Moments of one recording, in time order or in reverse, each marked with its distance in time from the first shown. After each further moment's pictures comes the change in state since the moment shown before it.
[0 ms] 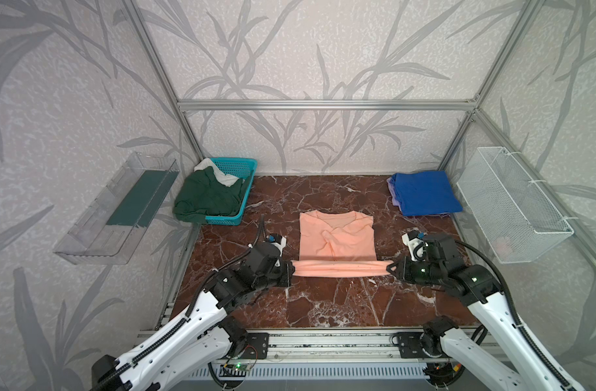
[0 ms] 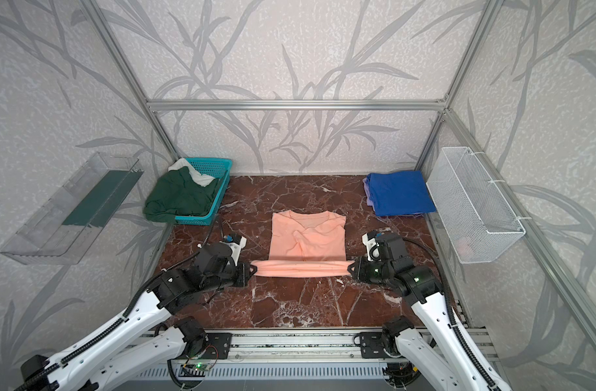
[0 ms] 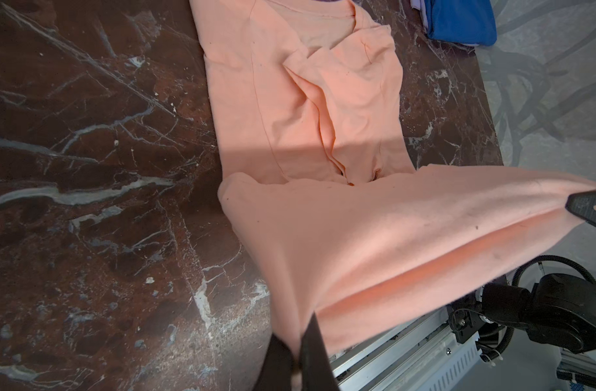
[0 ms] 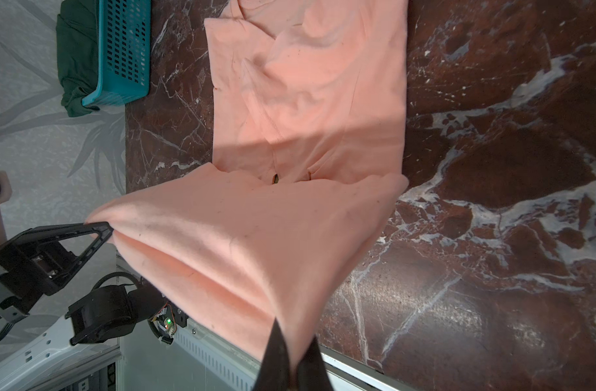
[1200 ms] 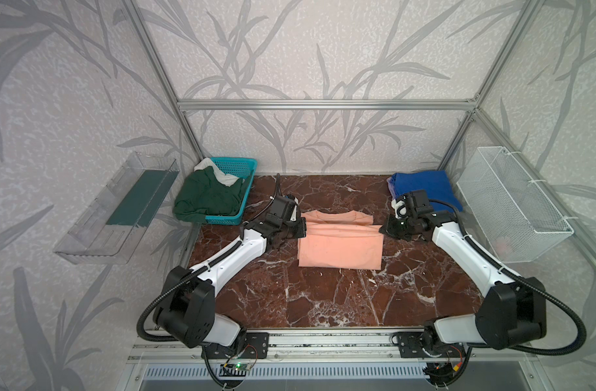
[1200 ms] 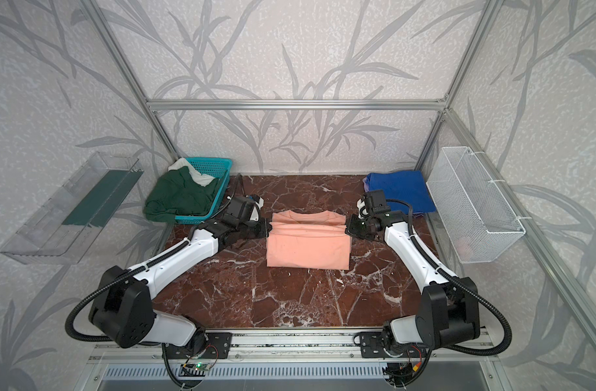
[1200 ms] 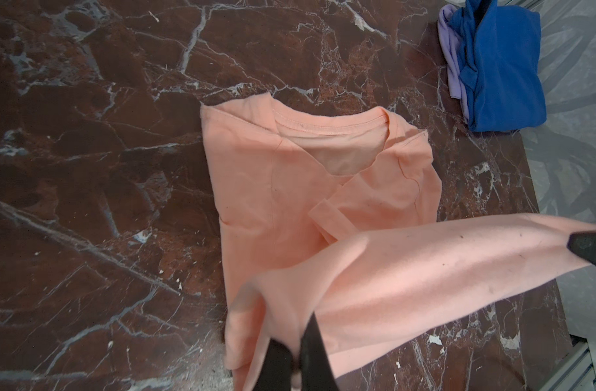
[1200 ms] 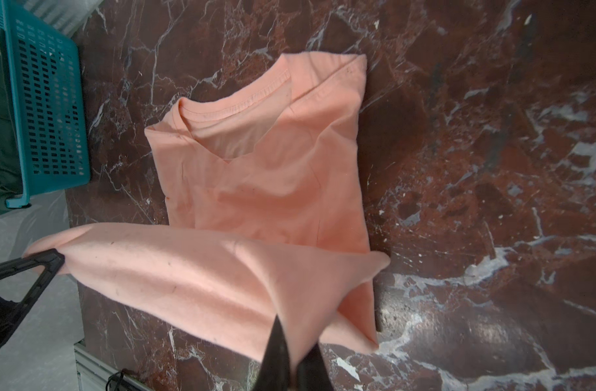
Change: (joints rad) left arm 0.249 0.679 0.339 0.303 0.090 0.147; right arm -0.157 0.666 0.319 0.230 0.035 -0.098
